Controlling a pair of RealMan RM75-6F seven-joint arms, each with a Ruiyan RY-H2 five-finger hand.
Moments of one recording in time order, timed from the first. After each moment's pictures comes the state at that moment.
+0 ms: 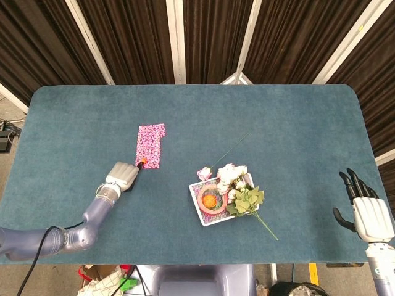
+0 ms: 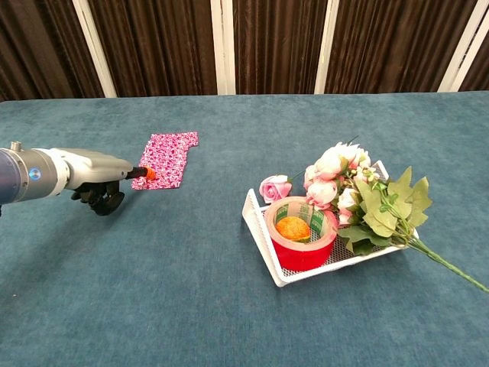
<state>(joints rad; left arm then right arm) -0.96 -1.54 -0.02 -1.43 0.49 0.81 0.77 0.11 -1.13 0.08 -1.57 -1.46 1.43 0.00</state>
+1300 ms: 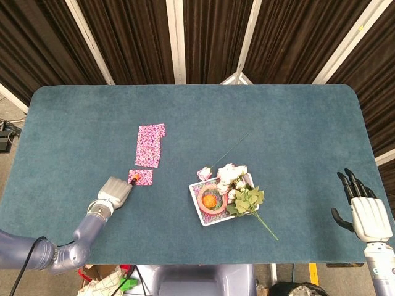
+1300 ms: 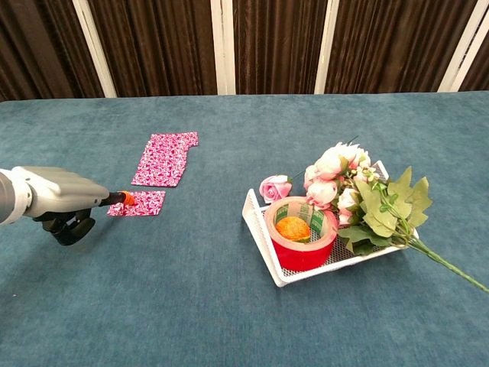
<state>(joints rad) -1.03 -1.42 0.13 -1.75 0.34 0.96 0.93 0.12 -1.13 0.08 -1.57 -1.46 1.43 -0.01</state>
